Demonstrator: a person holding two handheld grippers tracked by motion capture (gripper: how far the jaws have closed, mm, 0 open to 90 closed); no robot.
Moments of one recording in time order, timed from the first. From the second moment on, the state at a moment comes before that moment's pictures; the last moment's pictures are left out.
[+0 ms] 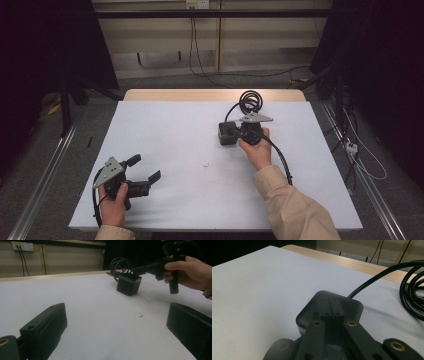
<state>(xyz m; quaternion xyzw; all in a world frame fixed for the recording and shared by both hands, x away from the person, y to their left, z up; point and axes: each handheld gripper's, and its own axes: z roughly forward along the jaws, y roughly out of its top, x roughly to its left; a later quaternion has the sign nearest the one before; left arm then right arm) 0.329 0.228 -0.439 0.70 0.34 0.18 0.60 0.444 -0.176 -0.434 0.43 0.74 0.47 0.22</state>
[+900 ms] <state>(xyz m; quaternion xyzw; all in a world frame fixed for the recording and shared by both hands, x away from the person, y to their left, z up) 0.334 0.226 -0.440 0.69 0.35 0.18 0.61 0.419 -0.185 -0.425 0.45 0.71 0.50 0.20</state>
